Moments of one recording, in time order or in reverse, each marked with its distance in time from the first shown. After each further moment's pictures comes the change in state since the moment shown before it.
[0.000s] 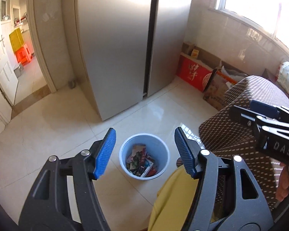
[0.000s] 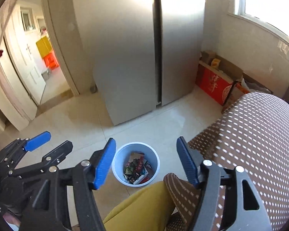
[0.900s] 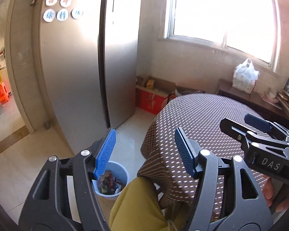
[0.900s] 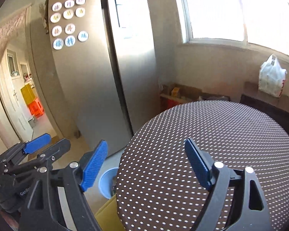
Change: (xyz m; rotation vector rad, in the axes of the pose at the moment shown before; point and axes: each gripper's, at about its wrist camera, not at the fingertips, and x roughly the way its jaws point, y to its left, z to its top) left arm -0.149 -0.129 -0.020 0.158 -0.272 -0.209; right arm -0.204 -0.091 -0.090 0.177 -0.343 -0.146
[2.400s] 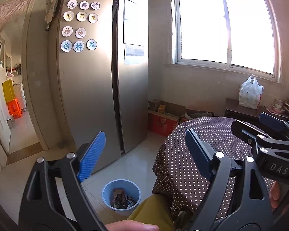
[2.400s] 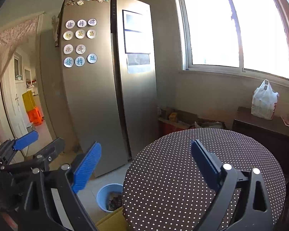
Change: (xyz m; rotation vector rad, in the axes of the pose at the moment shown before) left arm -0.071 -0.010 0.015 0.024 -0.172 0.108; right arm -0.074 0.019 0.017 -0.060 -0.161 -0.020
